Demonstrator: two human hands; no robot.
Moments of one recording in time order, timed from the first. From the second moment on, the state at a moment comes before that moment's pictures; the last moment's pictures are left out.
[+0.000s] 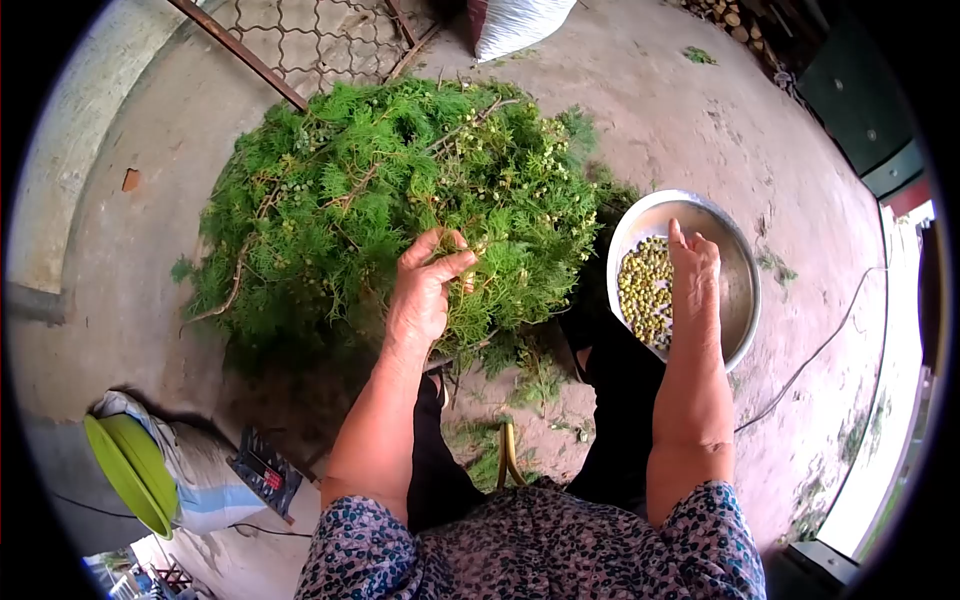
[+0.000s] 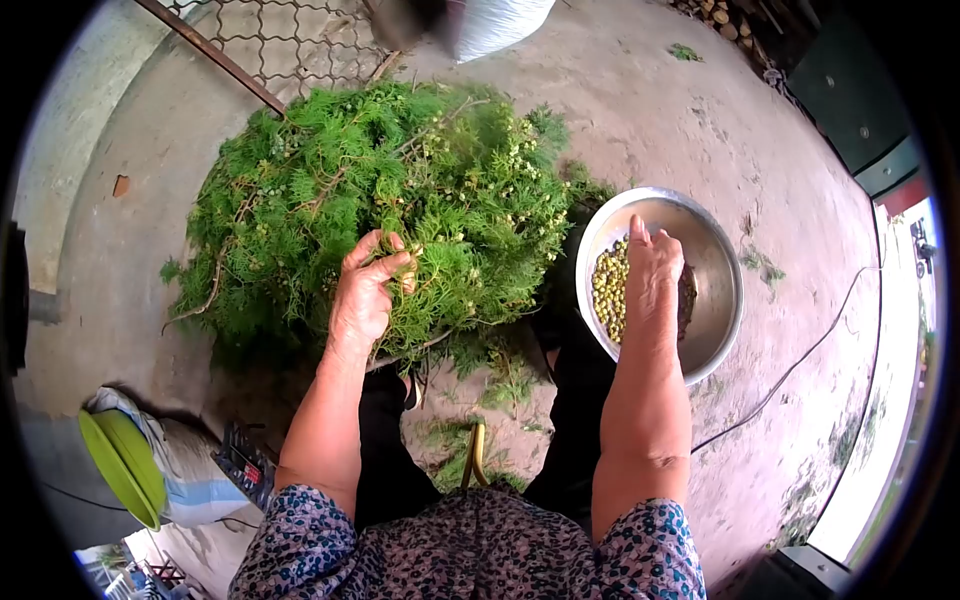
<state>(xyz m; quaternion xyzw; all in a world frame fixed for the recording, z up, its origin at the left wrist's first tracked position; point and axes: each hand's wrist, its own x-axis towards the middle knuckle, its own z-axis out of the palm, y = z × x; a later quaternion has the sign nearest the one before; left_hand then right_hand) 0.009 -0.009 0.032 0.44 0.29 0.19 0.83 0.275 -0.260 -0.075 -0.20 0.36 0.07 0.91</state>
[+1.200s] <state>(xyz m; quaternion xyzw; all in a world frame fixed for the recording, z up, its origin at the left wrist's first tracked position) -0.009 0.020 0.008 0.45 0.22 0.25 0.83 0.194 -0.223 -0.009 -0.82 -0.10 0.05 0.57</state>
